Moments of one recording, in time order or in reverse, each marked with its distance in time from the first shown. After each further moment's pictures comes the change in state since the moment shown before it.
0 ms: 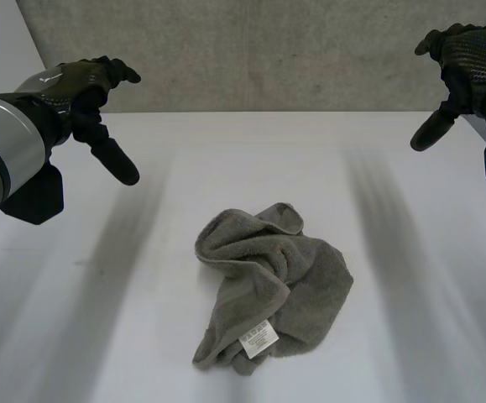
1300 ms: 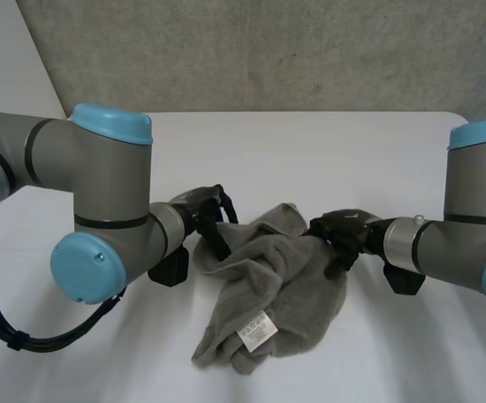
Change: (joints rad) left arm -0.133 -0.573 0.138 0.075 0.124 -0.226; right arm -0.011 0.541 -0.050 0.226 -0.491 -0.145; left_hand 0.526 0.534 0.534 0.535 0.500; right_hand 0.928 0.910 0.866 0.883 0.895
